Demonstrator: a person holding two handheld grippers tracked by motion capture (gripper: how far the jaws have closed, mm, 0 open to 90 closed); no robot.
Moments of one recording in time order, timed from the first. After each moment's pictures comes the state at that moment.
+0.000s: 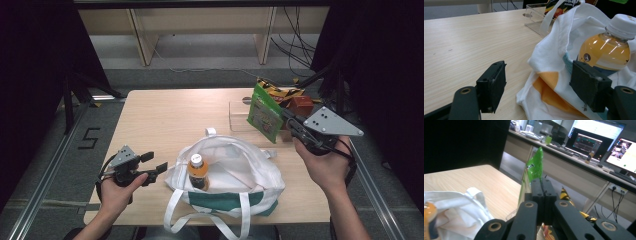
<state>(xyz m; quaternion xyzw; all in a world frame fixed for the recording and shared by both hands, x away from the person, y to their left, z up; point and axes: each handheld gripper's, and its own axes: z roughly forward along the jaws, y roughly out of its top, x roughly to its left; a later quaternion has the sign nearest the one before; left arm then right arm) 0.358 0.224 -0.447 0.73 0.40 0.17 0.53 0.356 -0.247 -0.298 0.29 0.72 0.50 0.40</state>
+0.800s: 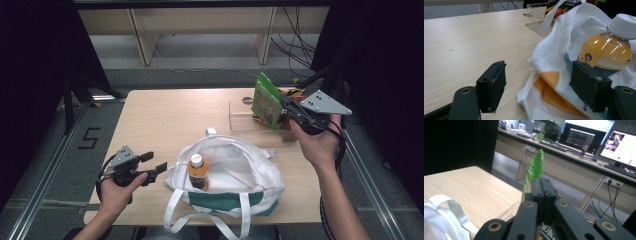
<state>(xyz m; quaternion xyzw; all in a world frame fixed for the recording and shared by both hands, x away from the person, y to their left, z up) 0.357 0.224 -0.447 0.73 0.41 0.16 0.53 0.412 -0.254 -0.309 0.32 0.70 0.50 0.40</state>
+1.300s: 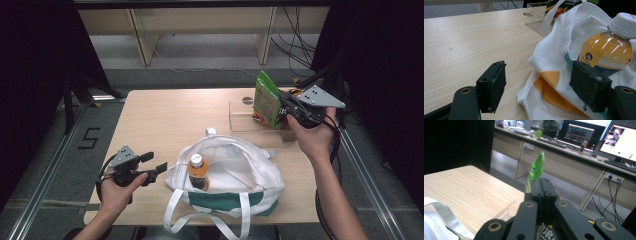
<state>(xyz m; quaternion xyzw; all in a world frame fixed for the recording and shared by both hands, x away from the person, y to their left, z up) 0.358 0.224 -0.448 0.73 0.40 0.16 0.53 0.436 -0.255 -0.318 0.33 0.70 0.50 0.39</state>
